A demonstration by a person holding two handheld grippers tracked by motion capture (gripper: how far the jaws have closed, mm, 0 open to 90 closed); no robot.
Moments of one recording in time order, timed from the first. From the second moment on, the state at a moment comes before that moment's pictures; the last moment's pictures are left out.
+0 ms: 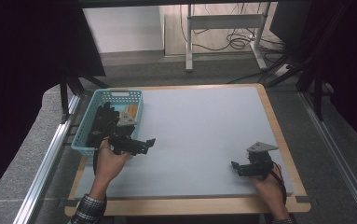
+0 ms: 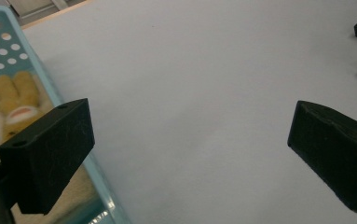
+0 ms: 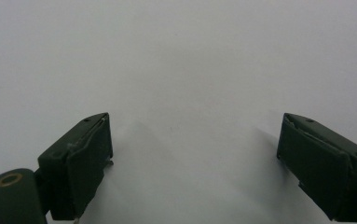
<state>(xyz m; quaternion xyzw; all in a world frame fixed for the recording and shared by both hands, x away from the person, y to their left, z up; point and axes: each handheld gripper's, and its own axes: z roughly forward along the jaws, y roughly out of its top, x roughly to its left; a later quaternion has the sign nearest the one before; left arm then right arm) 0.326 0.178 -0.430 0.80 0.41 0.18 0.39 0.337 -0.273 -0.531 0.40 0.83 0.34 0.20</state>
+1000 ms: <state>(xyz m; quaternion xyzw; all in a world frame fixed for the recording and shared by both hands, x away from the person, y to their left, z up) 0.313 0.136 -0.461 0.82 0.38 0.14 0.41 0.337 -0.273 -0.531 0.40 0.83 0.34 0.20</state>
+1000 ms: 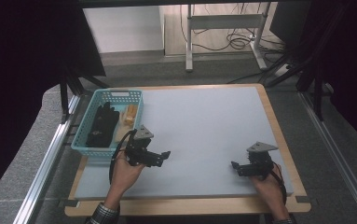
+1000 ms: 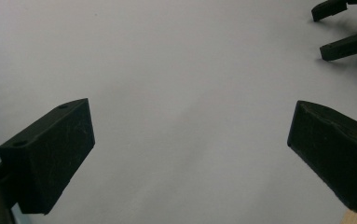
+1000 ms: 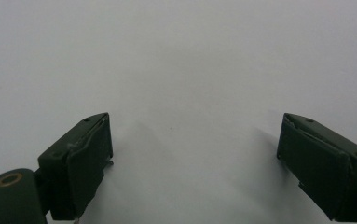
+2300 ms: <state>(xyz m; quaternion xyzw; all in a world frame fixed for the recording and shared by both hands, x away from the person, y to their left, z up) 0.296 0.085 -0.510 0.85 0.33 0.11 0.40 0.337 -0.273 -0.531 0.40 0.83 0.34 0.20</state>
